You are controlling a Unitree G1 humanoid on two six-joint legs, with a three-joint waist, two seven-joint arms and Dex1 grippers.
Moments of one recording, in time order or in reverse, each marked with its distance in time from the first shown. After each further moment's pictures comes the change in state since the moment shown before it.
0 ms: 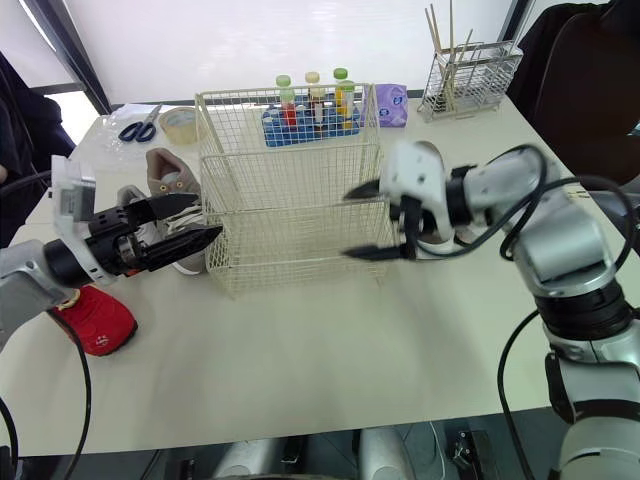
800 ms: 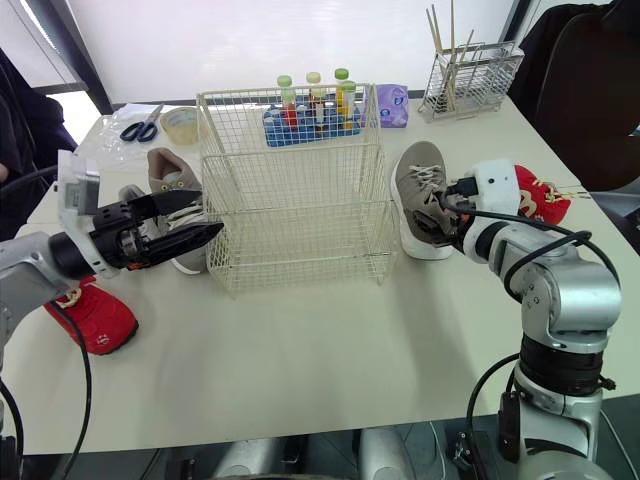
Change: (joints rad) left arm -0.053 -0.003 -0.038 0.062 0.050 -0.013 -0.068; right arm 0.345 0.289 -0.315 -0.139 -0.070 0.539 -0.843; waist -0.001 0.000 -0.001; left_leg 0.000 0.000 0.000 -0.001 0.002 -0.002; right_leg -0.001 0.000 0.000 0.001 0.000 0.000
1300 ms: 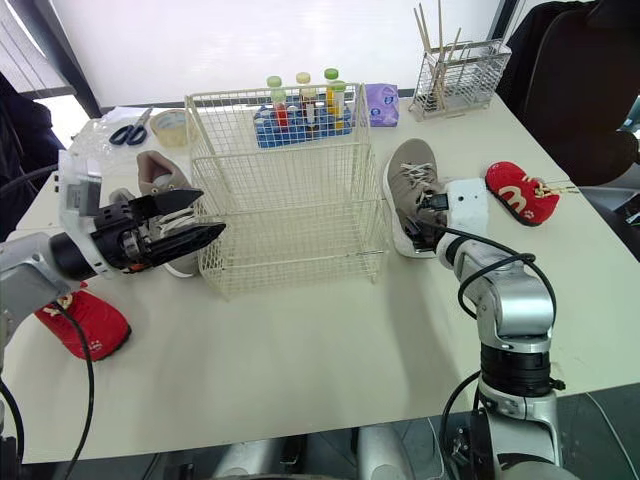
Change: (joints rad) left arm 0.008 -0.003 0.001 -0.025 -0.004 0.000 0.028; right arm 0.028 0.154 0.105 0.144 -0.119 -0.249 -0.165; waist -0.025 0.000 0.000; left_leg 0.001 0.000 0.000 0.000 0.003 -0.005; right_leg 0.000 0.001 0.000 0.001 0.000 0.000
